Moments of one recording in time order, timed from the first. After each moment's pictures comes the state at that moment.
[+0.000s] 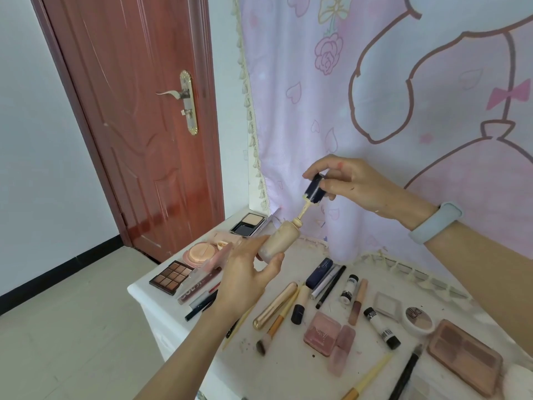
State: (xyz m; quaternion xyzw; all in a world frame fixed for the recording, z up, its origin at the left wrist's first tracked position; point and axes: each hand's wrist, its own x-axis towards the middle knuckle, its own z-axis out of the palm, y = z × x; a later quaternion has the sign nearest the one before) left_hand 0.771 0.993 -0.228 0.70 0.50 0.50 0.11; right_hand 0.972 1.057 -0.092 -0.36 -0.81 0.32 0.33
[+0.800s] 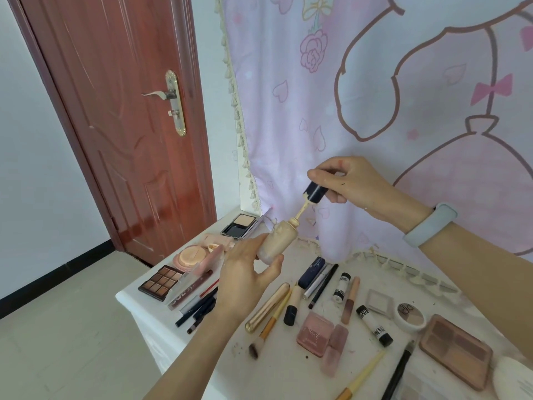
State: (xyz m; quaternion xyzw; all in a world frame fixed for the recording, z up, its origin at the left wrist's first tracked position) left_hand 0.783 1.001 -0.238 0.70 0.51 0.49 0.06; right_hand 0.978 1.060 -0.097 -0.45 -0.73 0.31 0.41
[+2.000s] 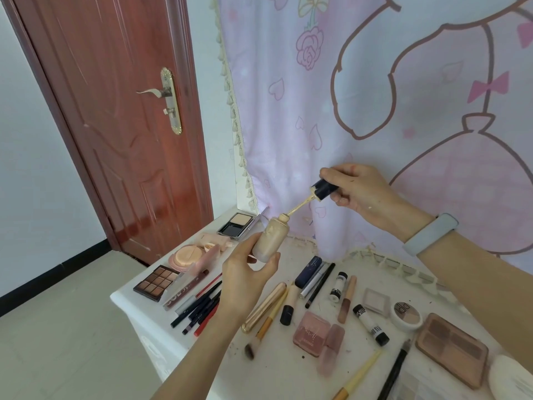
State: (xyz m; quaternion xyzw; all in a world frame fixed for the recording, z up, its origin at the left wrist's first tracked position) left_hand 0.795 1.004 -0.245 0.61 0.51 0.56 0.22; right_hand 0.987 1.063 -0.110 -0.46 -0.59 0.44 0.49
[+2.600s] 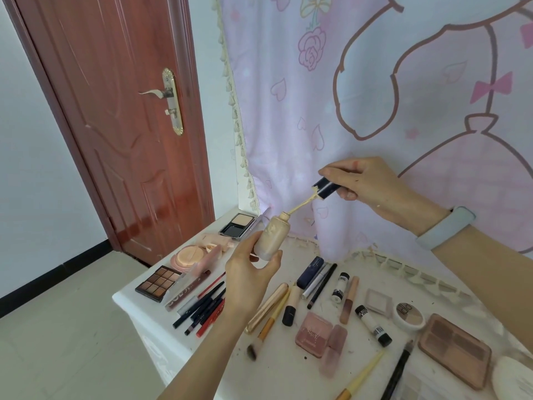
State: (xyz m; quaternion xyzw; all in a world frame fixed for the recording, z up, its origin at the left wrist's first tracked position) left_hand 0.798 1.012 -0.251 0.60 0.52 0.58 0.19; right_hand 0.994 1.059 -0.100 -0.46 -0.67 0.37 0.45
